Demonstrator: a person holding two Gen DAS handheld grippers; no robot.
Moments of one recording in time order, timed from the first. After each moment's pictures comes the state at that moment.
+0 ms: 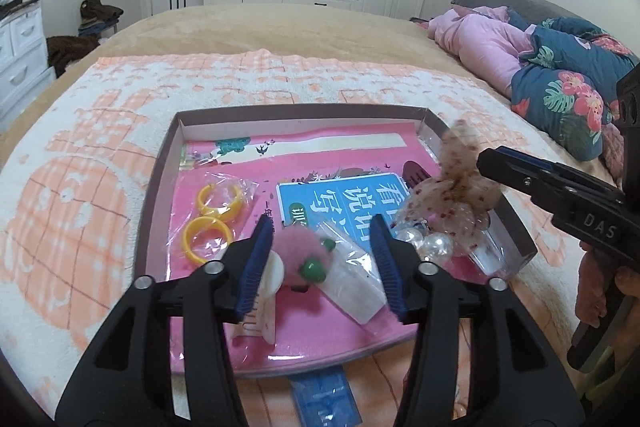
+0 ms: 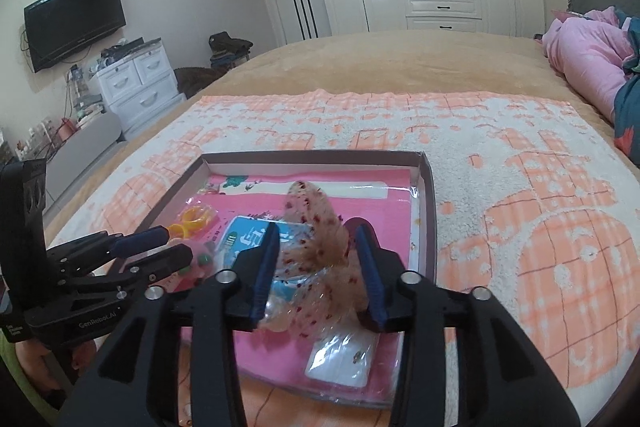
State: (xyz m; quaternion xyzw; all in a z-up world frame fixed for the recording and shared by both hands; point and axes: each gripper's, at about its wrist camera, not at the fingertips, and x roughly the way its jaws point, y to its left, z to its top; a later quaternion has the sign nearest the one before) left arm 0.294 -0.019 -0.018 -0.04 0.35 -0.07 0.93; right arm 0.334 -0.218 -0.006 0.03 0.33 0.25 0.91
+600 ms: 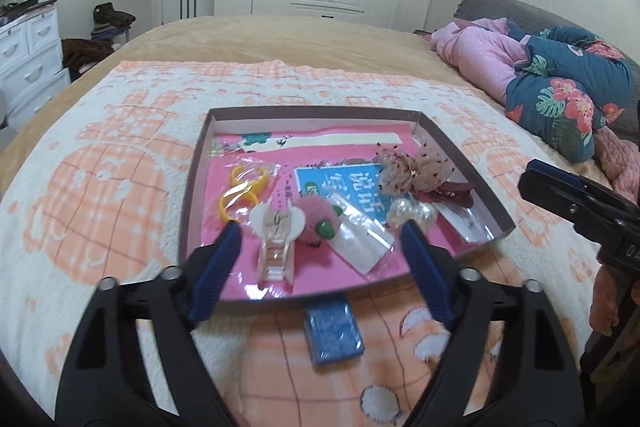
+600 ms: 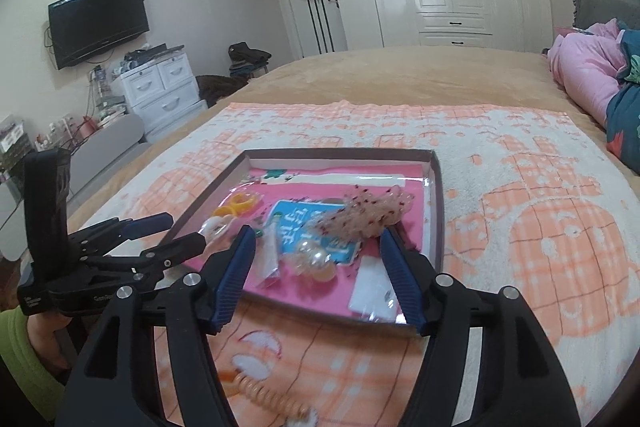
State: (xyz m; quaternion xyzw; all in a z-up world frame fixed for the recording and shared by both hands) left arm 0.240 -0.006 -0.004 -0.04 0.34 -0.05 0.94; right arm 0.263 -0.227 0.015 0.02 0.30 0.27 0.91
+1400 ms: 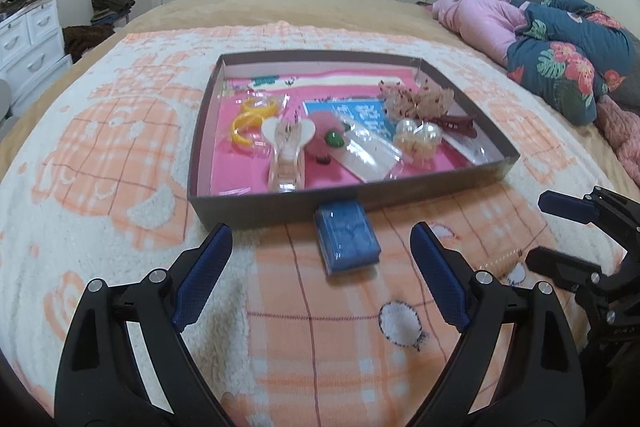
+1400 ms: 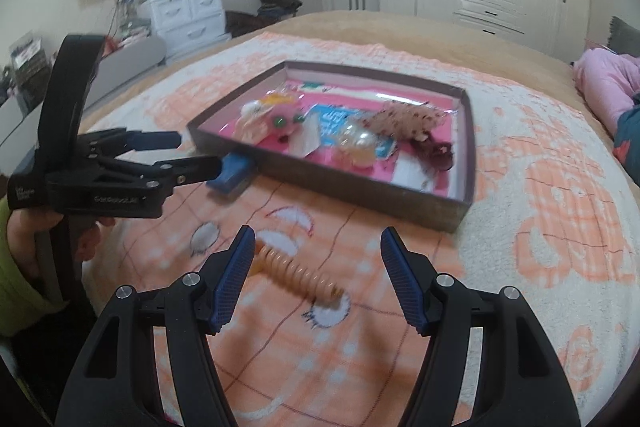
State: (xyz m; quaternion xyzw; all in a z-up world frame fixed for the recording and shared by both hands) left arm 0.205 -0.005 -0.035 -0.02 0.38 -0.05 0.92; right arm 0.191 -0.207 -0.031 -0.09 0.35 0.30 0.88
